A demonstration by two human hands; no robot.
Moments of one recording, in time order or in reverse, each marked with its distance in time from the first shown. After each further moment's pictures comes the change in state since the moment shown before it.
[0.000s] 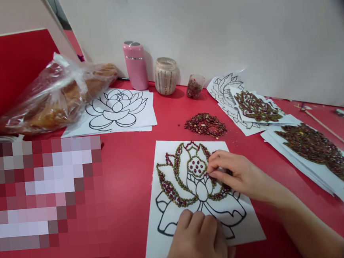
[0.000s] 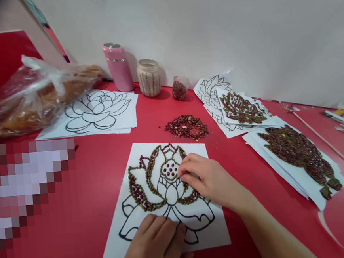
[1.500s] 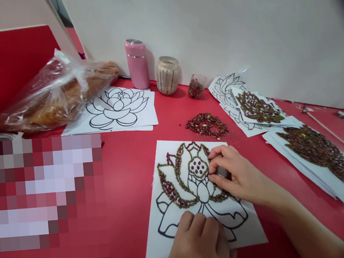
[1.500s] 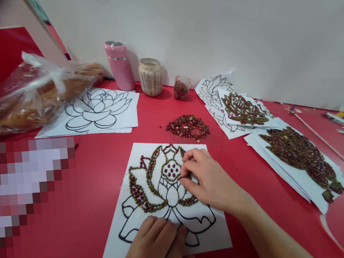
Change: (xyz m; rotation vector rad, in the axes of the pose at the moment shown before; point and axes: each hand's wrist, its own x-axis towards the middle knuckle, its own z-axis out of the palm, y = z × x) left_hand -0.005 -0.001 0.003 0.051 0.014 0.016; right_hand 0.001 -0.013 0.001 -0.138 0.045 0.085
